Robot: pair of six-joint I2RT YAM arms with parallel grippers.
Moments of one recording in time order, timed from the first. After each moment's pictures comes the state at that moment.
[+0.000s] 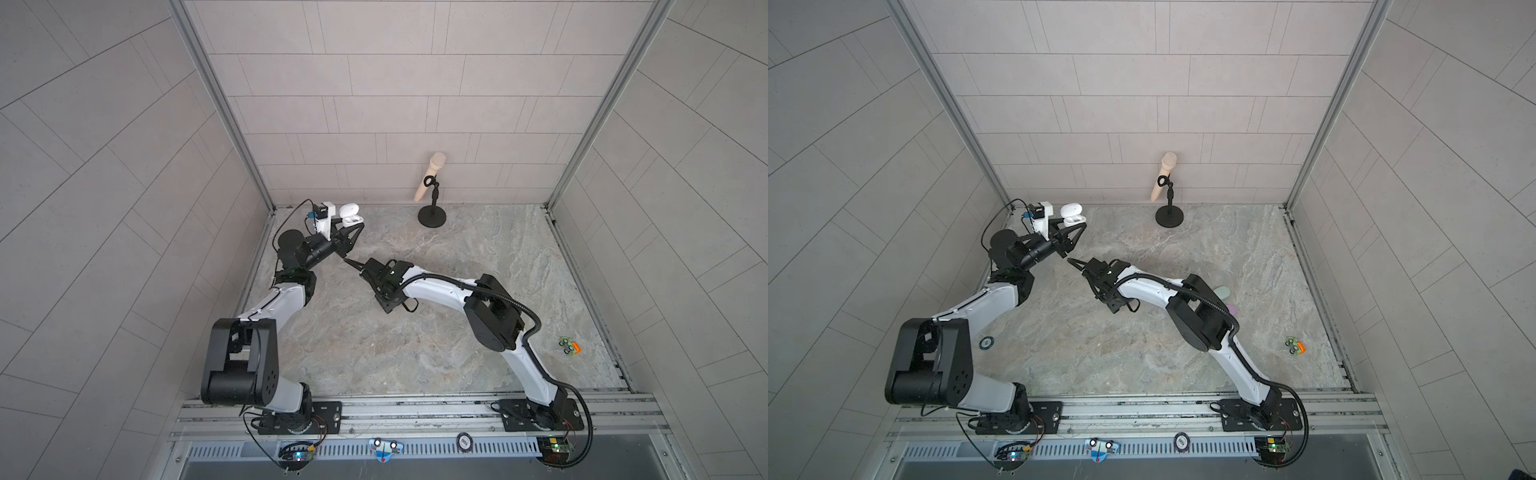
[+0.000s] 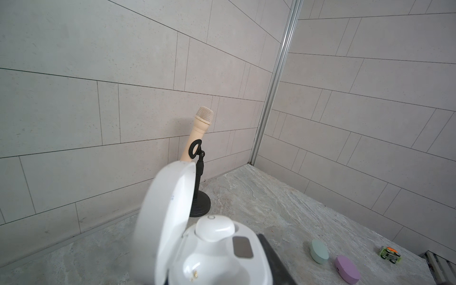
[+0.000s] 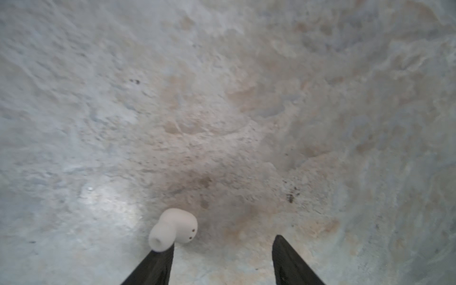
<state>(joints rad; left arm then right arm) -0.04 1.47 0.78 0.81 0.79 -0.25 0.88 2.27 1.82 -0.88 0.30 0.30</state>
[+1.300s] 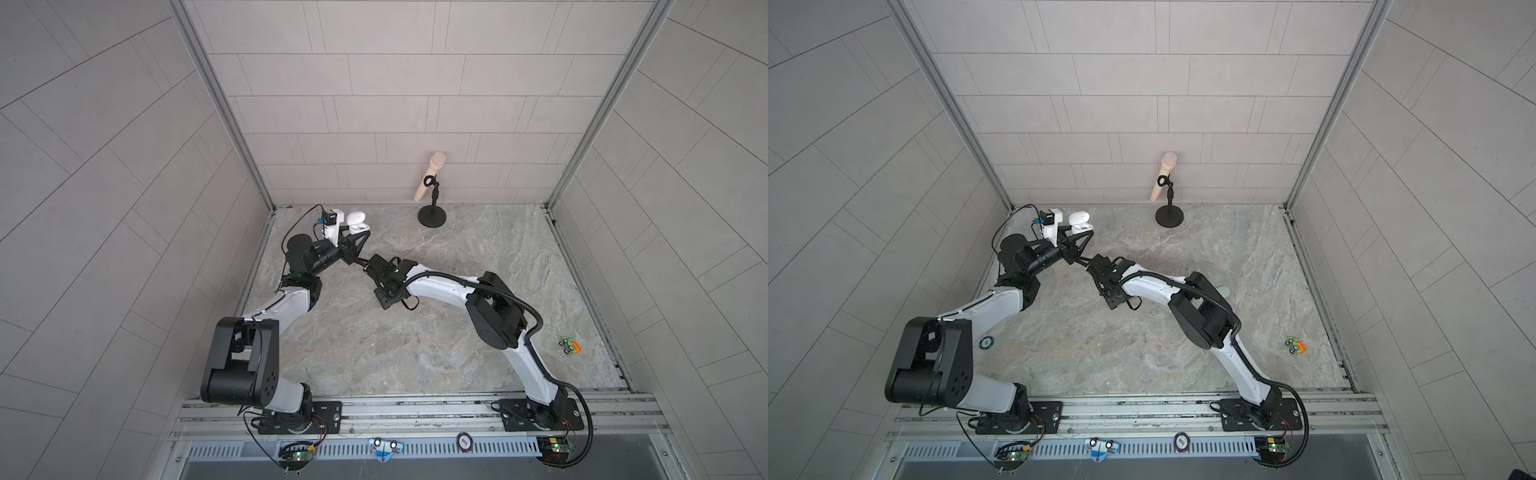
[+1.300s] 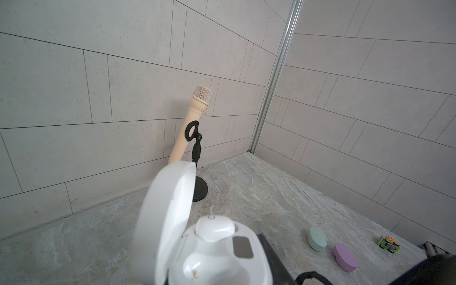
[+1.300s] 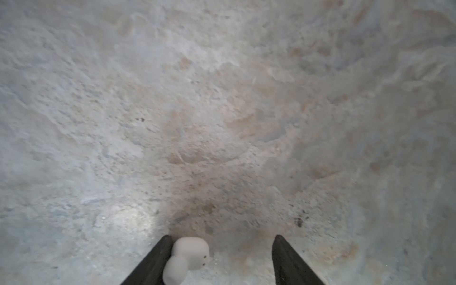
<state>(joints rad) -0.08 1.47 0.73 0.78 0.76 -0.21 0.85 2.26 1.78 -0.76 0.25 0.33</state>
